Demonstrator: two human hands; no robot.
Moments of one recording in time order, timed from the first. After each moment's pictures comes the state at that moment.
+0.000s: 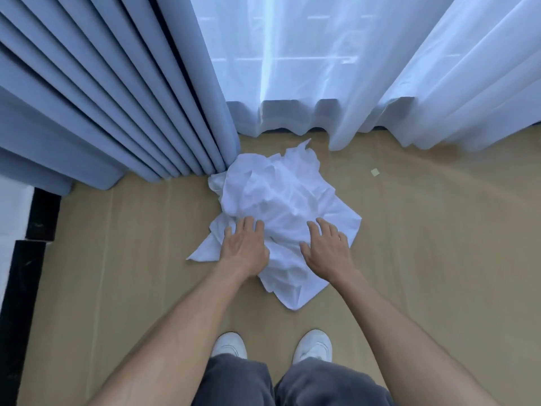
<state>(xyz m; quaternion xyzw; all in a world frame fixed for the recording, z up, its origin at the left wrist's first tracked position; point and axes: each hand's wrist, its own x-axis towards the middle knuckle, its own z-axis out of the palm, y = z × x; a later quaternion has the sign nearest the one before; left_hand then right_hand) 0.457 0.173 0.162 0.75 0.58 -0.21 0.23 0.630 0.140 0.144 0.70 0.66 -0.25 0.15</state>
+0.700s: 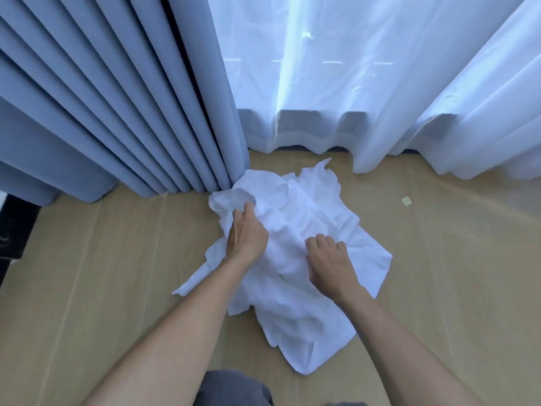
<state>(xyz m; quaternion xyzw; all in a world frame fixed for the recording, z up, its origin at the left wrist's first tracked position) 0.467 0.259 0.033 0.55 0.75 0.07 0.35 0.631 0.197 -0.007 0.62 0.78 -0.01 0.02</state>
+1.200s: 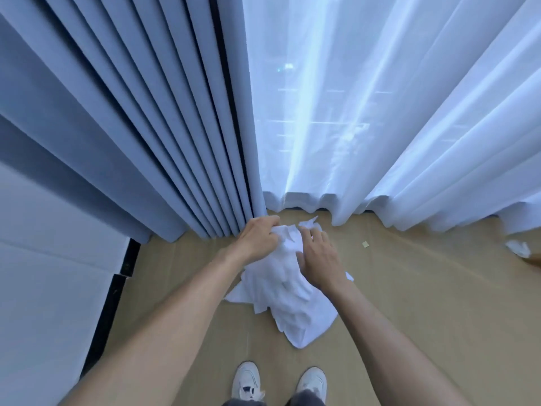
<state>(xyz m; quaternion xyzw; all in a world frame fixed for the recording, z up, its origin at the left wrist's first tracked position) 0.420 0.234 0.494 0.66 0.62 0.07 0.43 0.575 0.191 0.432 0.65 0.74 -0.15 -0.04</state>
